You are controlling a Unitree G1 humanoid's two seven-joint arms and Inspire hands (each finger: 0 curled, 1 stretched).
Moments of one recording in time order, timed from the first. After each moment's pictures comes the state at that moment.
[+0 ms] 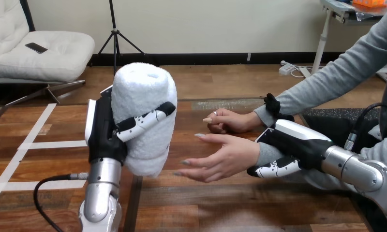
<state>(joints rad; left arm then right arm) -0.43 0.07 0.11 0.90 -0.11 -0.78 -0.04 -0.68 -0.55 0.34 1.17 -0.46 -0.74 0.27</state>
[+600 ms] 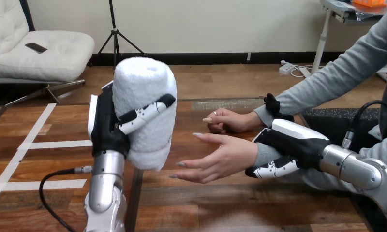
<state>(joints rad) -0.52 0.05 0.14 1.02 -0.12 -0.79 -0.04 -0.68 -0.55 0.34 1.14 -0.47 -0.74 0.29</state>
